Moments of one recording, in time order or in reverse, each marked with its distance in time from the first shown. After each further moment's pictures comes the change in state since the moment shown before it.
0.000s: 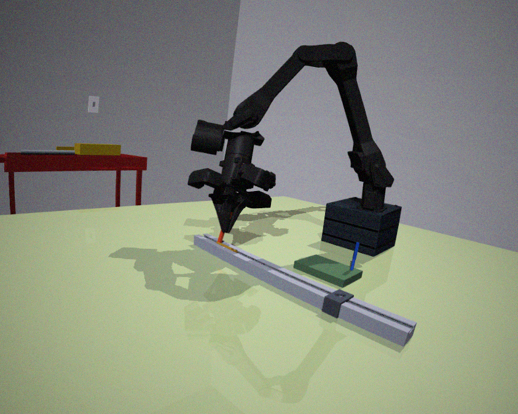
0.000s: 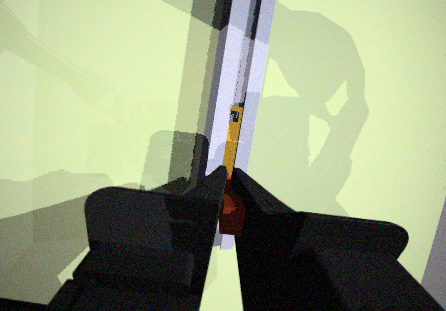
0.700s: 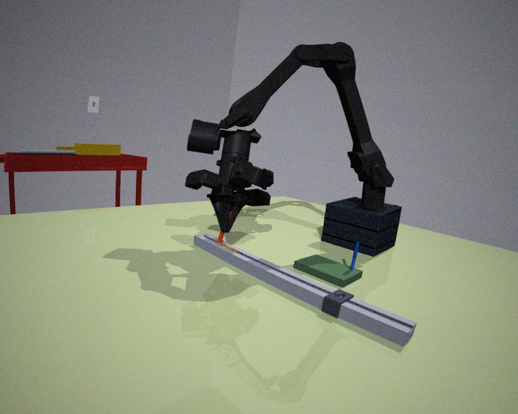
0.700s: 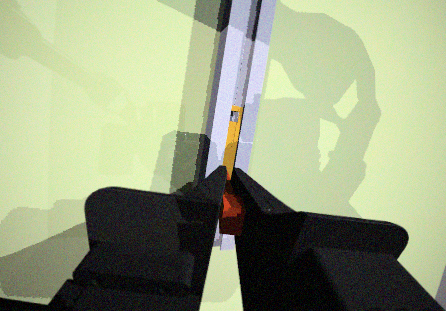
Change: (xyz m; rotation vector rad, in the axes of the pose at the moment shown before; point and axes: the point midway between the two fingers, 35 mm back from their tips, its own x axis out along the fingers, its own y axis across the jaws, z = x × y) arm 0.000 -0.003 0.000 0.011 0.000 0.047
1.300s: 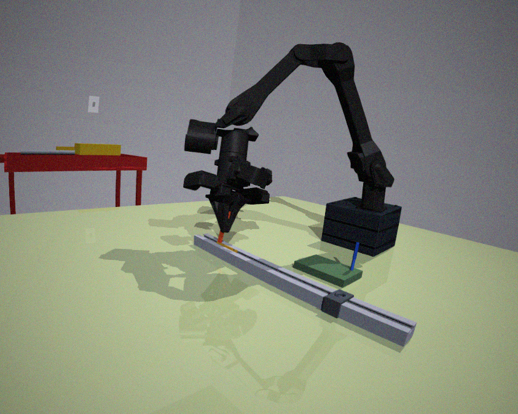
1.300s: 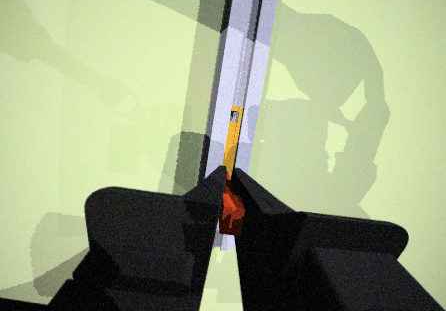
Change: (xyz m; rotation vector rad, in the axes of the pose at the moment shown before) arm 0.000 -0.002 0.000 0.008 0.000 0.034
